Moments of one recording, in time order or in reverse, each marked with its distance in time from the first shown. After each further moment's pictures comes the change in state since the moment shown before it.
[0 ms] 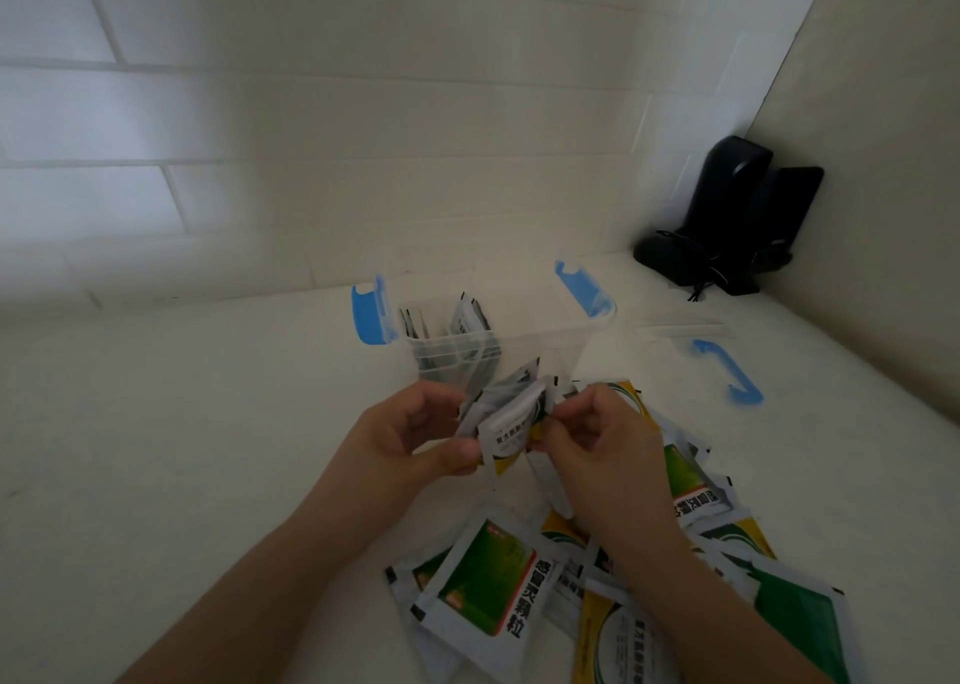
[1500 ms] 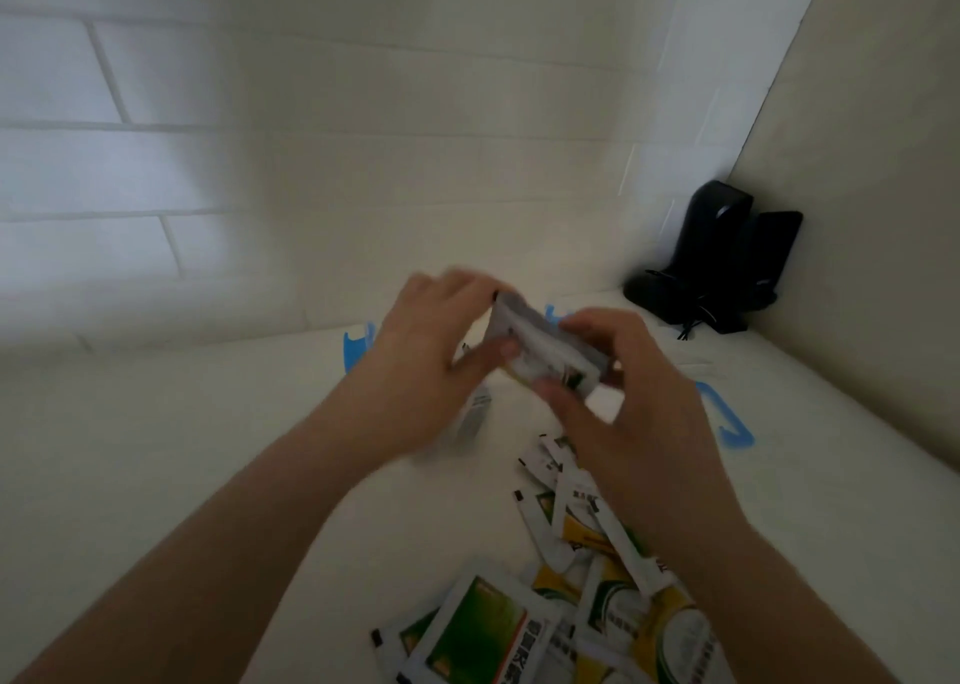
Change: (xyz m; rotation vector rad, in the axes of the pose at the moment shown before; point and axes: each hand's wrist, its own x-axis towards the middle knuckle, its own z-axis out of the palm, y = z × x) left_hand 0.057 0.087 0.005 0.791 0.045 0.516; right_hand 0.032 -0.074 -0.042 -0.144 -0.096 -0.318
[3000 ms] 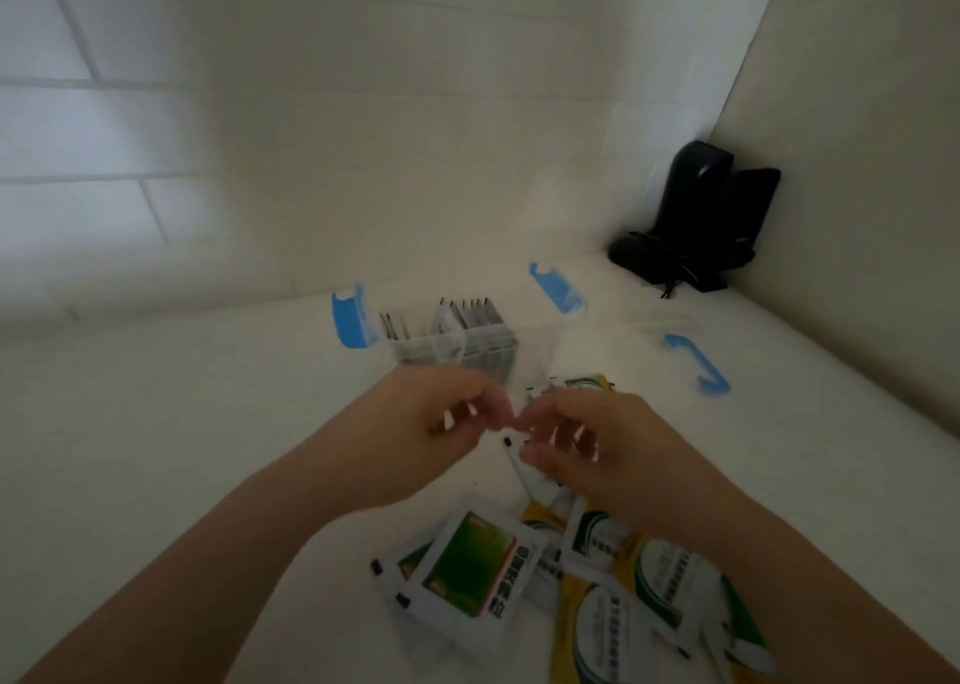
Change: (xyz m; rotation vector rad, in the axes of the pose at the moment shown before) left_hand -0.054 0.008 0.010 -0.114 -0.406 -0.146; right_hand -0.035 0.028 -0.003 -0.103 -0.498 0.091
